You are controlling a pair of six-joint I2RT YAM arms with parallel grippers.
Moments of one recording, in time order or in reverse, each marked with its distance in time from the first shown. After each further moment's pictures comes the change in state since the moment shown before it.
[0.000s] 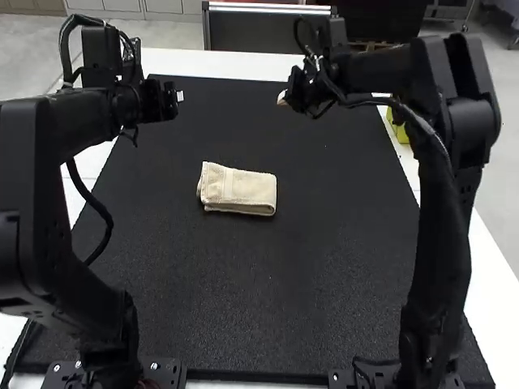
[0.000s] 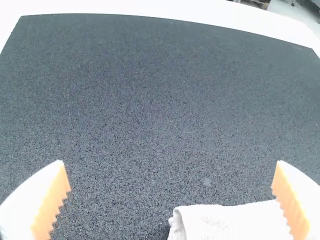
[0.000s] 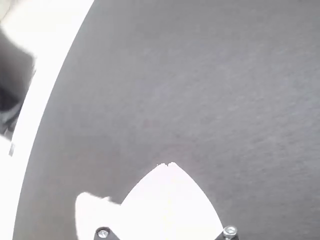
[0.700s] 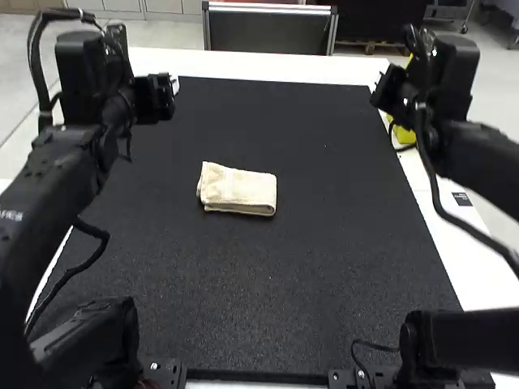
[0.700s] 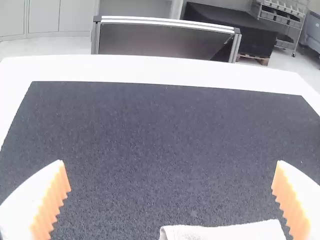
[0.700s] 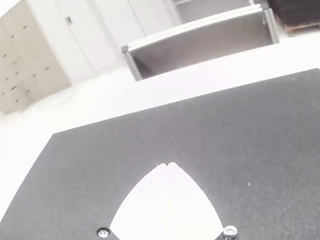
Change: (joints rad) left arm -0.055 -0.422 -0.209 0.020 -0.099 -0.028; right arm -0.273 -0.893 -0.829 0.425 0.177 -0.068
